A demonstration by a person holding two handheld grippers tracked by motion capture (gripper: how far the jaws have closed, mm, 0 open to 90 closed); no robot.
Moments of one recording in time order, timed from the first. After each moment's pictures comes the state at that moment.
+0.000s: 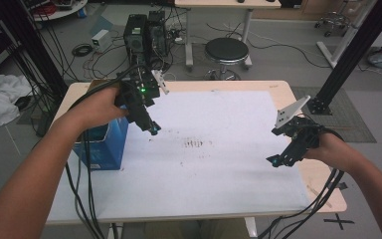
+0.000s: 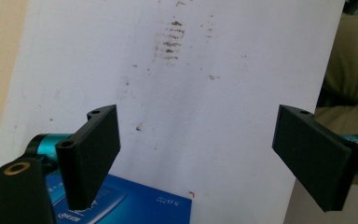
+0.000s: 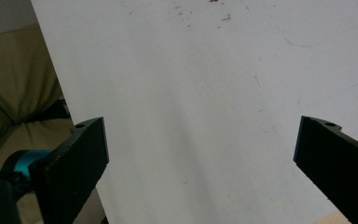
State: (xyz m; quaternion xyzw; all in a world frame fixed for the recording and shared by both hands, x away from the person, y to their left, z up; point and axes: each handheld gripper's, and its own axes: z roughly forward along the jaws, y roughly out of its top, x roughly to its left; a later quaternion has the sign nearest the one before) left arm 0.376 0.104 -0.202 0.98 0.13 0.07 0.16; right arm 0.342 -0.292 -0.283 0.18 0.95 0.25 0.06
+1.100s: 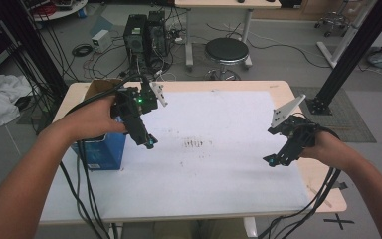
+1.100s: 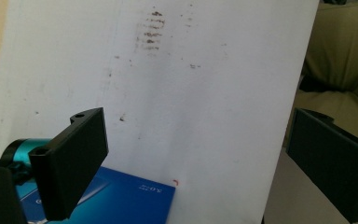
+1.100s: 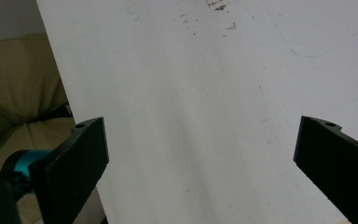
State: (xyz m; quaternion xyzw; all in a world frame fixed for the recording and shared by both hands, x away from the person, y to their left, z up) left arm 0.345 0.106 -0.199 0.98 0.12 0.07 0.16; right arm 0.343 -0.282 -0.280 0.16 0.95 0.25 0.06
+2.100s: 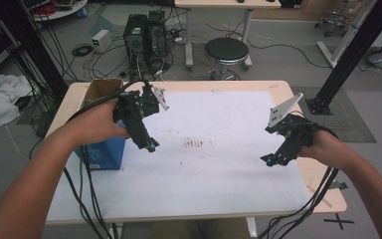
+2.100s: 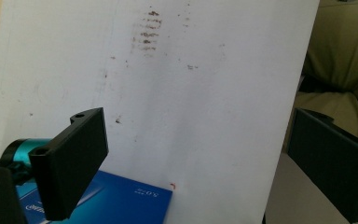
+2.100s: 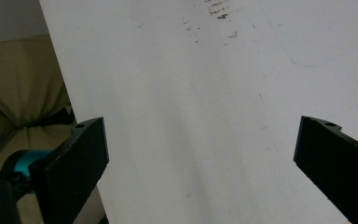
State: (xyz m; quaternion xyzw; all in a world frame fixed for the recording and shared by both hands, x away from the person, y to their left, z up) left arm 0.342 0.104 -0.207 0.98 0.12 0.07 0.16; right arm 0.340 -0.274 -0.273 0.16 0.95 0.25 0.06
